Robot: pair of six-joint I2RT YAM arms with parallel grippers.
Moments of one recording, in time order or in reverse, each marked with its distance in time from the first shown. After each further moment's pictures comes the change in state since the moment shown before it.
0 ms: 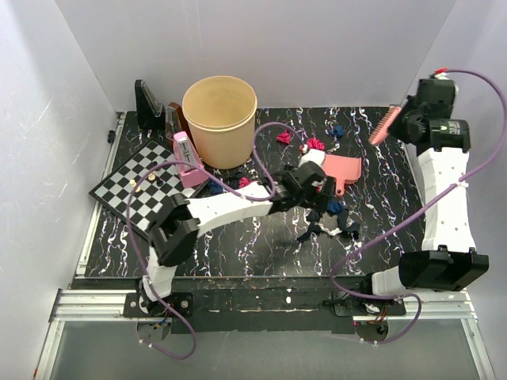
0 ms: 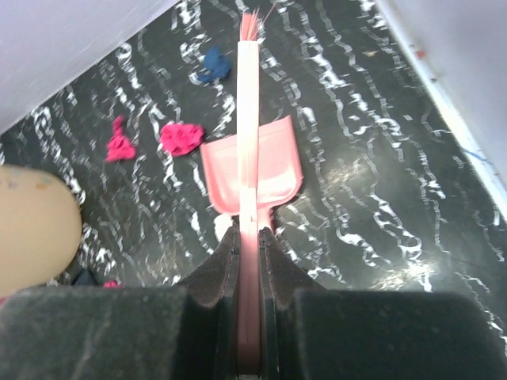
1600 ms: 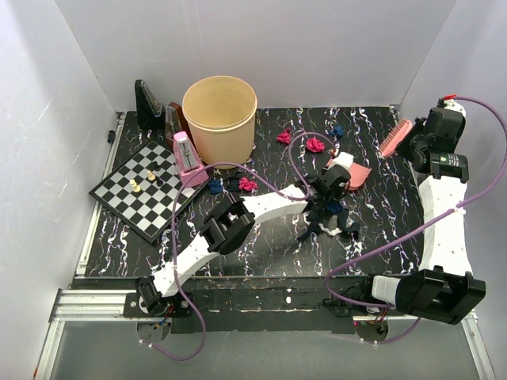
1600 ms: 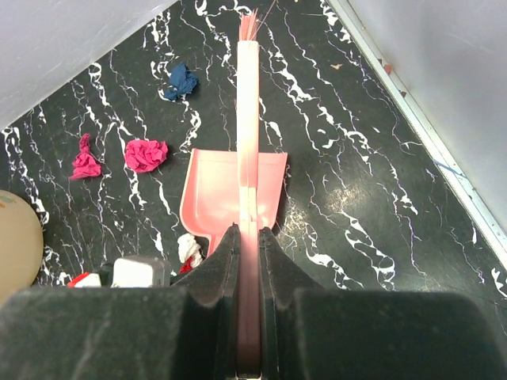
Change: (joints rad) left arm -0.013 0.648 0.578 0.197 -0.050 0.173; right arm -0.189 -0.189 -0.393 0.298 -0.094 -0.080
